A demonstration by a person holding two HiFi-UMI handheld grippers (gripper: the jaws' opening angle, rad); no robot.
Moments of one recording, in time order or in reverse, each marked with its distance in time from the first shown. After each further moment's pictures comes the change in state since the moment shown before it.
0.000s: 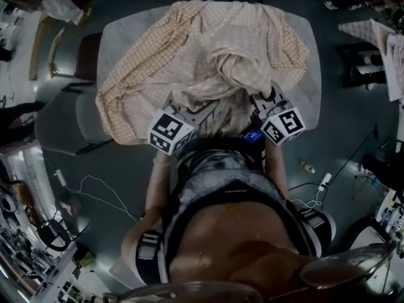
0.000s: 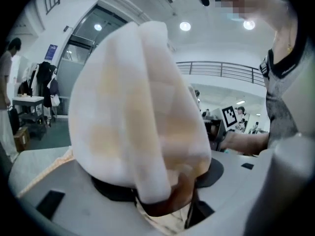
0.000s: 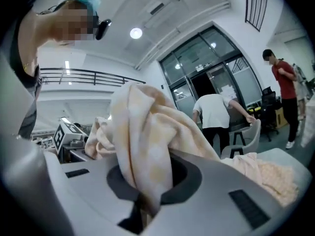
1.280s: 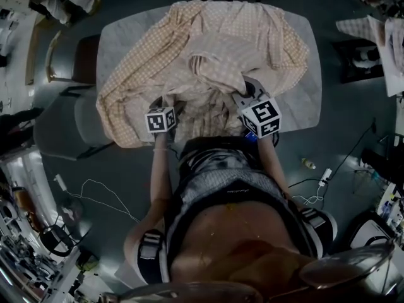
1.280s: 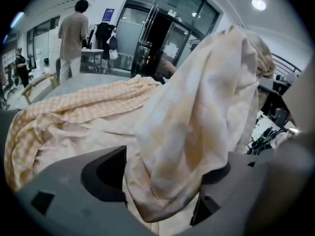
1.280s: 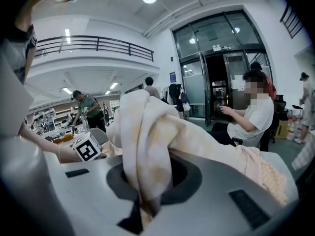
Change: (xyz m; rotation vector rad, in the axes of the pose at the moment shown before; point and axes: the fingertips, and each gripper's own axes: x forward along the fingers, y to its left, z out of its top) left arm -0.040 0.145 -0.237 -0.506 0.342 0.445; right arm 0.054 0.023 -0.070 -0.164 0.340 -0.024
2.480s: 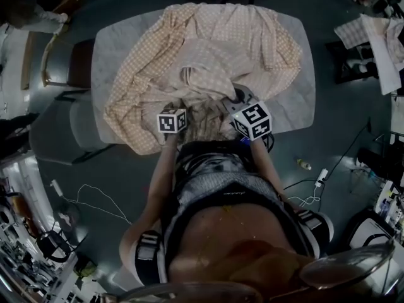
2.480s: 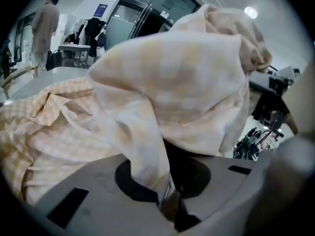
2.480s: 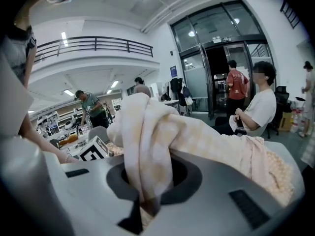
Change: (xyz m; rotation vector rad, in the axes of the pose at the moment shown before) left arm 0.043 -0.073 -0.009 0.034 -0.020 -0.170; right arm 0.001 0.013 -0.028 0.040 0.052 0.048
